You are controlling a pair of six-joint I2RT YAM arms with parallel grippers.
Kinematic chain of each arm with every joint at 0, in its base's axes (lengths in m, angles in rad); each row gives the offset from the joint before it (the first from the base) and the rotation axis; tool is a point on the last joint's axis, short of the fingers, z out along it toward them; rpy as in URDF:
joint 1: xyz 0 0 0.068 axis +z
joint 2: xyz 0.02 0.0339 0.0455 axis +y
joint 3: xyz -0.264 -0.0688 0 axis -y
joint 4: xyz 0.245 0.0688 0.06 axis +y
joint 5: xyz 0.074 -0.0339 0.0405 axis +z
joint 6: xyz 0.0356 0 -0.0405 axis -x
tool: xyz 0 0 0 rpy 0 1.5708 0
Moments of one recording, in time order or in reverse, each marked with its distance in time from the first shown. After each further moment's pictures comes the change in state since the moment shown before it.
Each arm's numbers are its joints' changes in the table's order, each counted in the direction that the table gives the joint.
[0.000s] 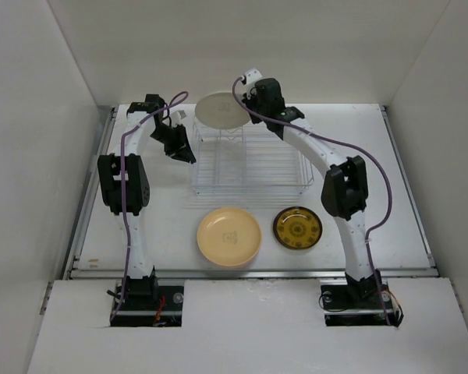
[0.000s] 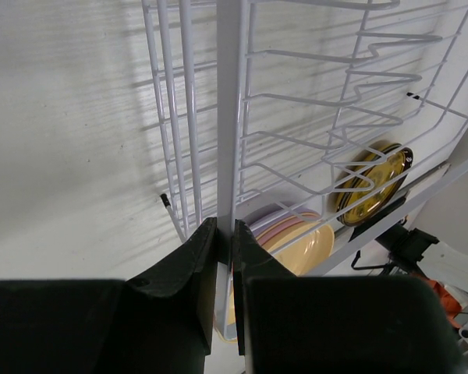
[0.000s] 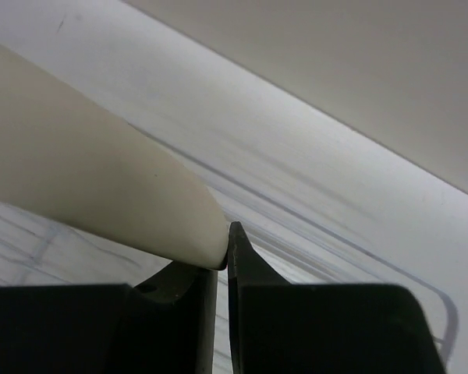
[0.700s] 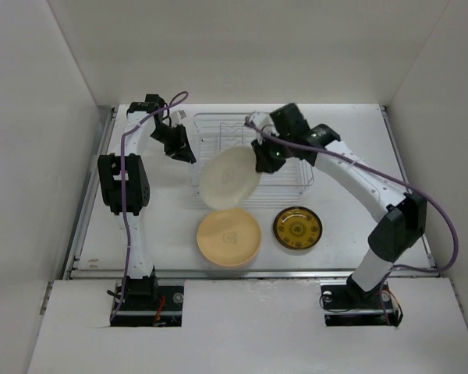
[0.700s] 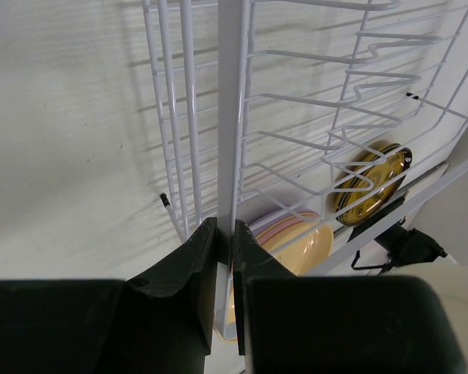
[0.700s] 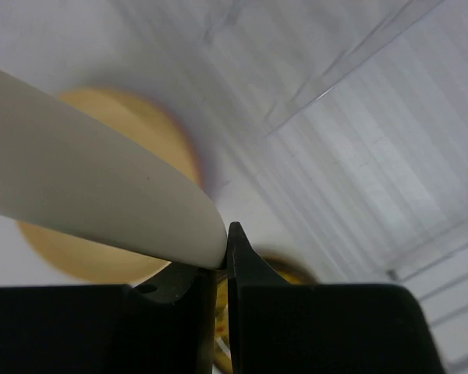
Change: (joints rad) left arm 0.000 0.002 0.002 0.002 0.000 0.004; right arm 0.086 -0.594 -0.467 0.457 0.380 -0.031
